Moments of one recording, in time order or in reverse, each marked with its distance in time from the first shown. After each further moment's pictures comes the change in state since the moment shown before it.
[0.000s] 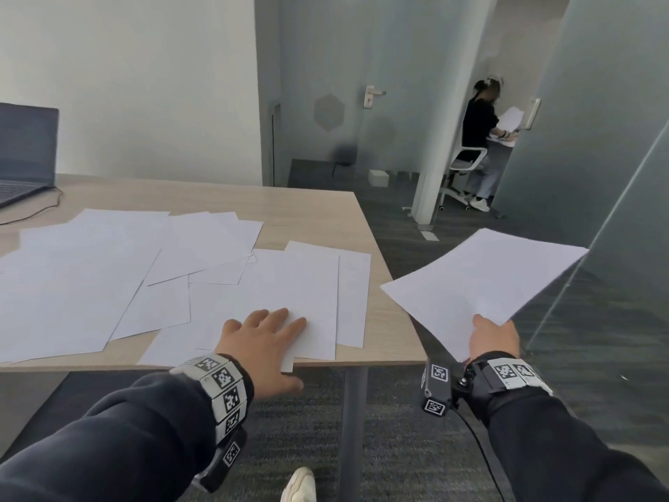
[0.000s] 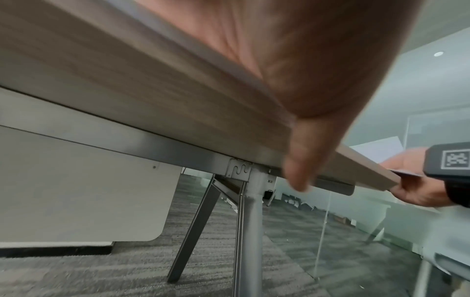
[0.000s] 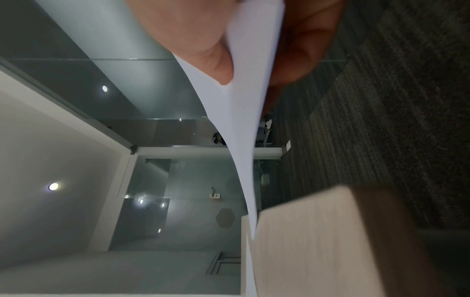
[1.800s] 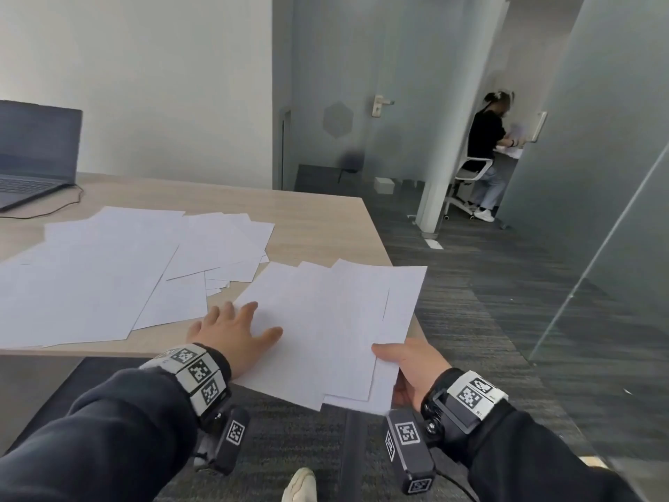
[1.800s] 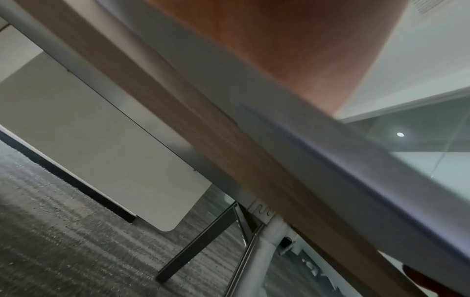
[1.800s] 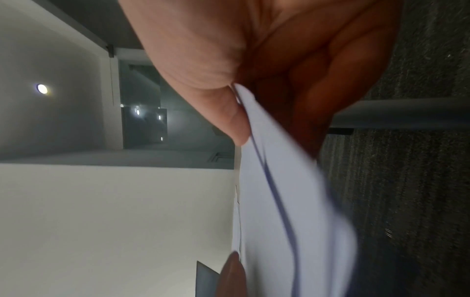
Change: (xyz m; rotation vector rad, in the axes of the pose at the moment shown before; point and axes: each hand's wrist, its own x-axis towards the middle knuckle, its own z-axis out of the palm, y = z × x) left_hand -0.011 -0.047 0.006 -0.327 0.024 -0.402; right_hand -0.119 0.008 0.033 -0.154 -0.820 0.237
